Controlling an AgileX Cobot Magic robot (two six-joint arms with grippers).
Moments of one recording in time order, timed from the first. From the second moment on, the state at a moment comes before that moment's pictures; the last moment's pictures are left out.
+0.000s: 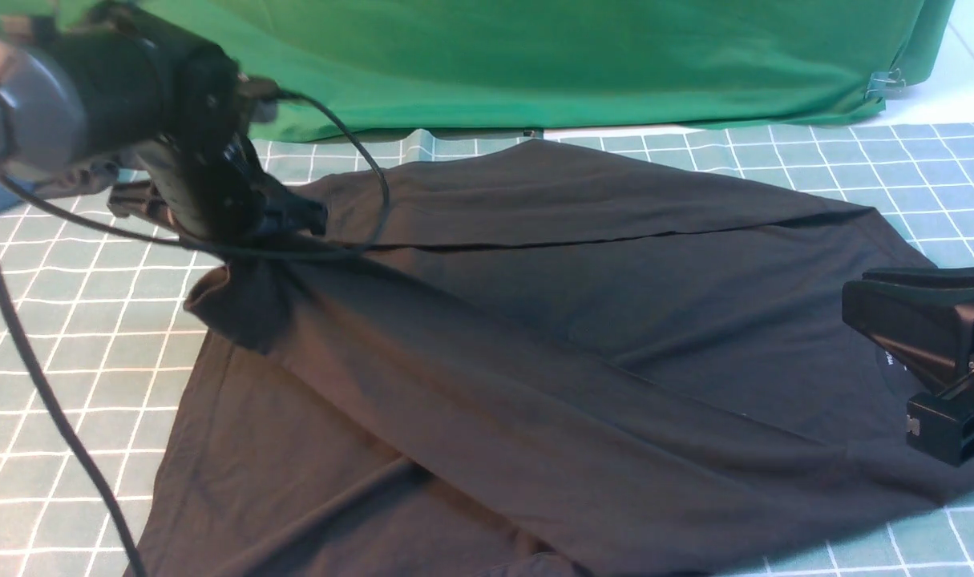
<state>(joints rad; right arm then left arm) 0.67 0.79 -0.66 -0.13 0.38 0.25 -0.17 1.85 -1.40 0.23 0.85 -0.30</state>
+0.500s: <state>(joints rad) 0.67 0.79 -0.66 -0.13 0.38 0.25 -0.17 1.89 -1.41 0.17 0.84 -0.22</state>
